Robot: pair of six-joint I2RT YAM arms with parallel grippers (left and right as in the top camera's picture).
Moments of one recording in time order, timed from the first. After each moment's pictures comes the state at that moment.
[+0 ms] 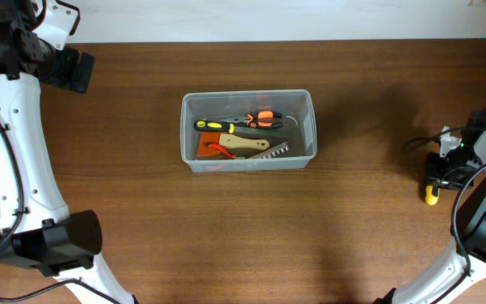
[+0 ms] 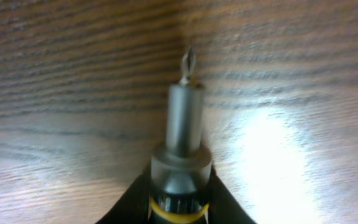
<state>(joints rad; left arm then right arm) 0.19 2.00 2.46 -1.41 -0.08 0.50 -0.54 2.08 1.44 -0.95 -0.02 -0.28</state>
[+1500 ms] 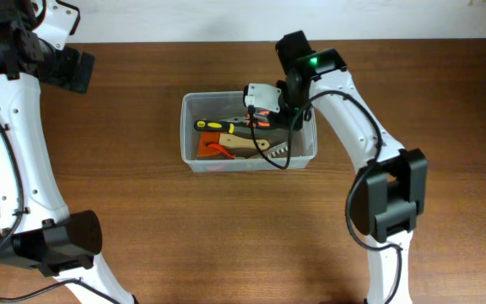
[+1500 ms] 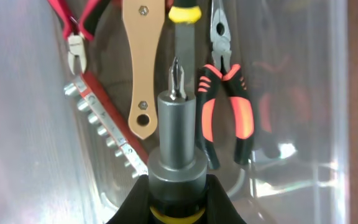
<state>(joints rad) 0.19 2.00 2.46 -1.41 -0.08 0.50 0.34 2.25 2.08 -1.16 -0.23 -1.07</state>
